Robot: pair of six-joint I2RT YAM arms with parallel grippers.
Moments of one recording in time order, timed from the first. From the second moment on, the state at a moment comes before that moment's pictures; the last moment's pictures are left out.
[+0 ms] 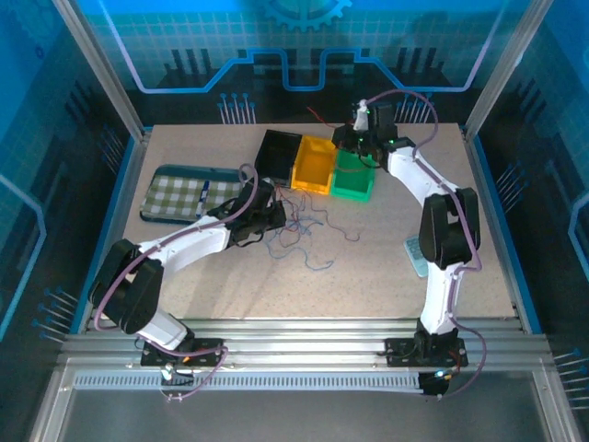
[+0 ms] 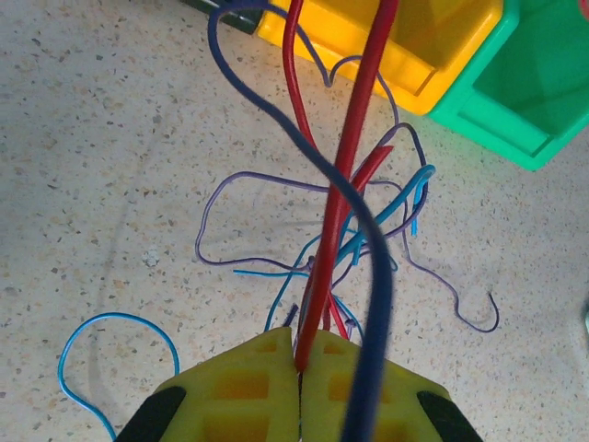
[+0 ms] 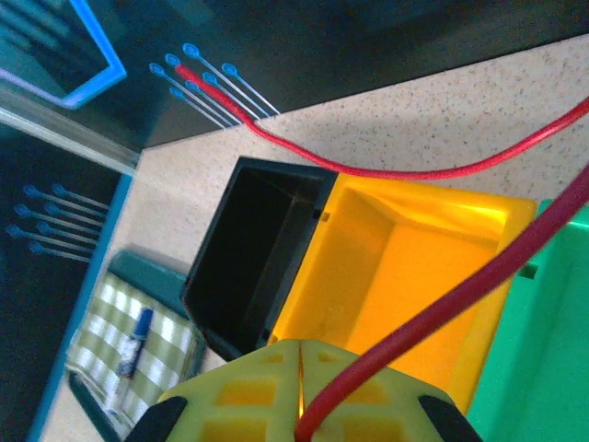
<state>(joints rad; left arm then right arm) -0.54 1.54 0.97 -0.22 0.01 -0.73 0.22 2.04 1.67 -0.18 -0.44 0.55</state>
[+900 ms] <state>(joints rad) -0.54 1.57 1.03 -0.34 -0.01 -0.69 0.18 2.08 1.73 -0.48 -0.18 0.38</state>
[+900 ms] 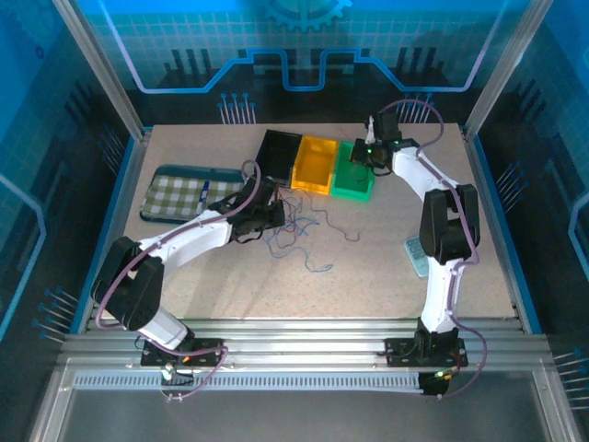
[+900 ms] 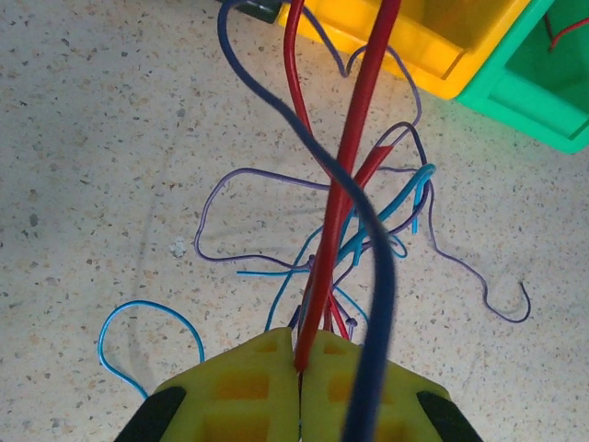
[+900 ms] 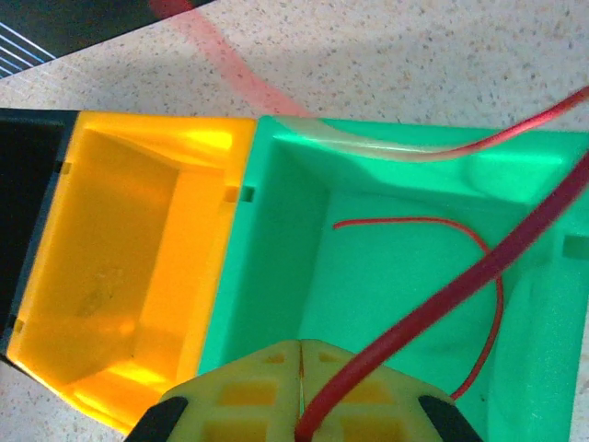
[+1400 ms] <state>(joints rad) -0.54 1.59 1.03 -0.33 -0.01 -0.69 0.21 2.08 1.68 -0.48 -0.12 0.34</state>
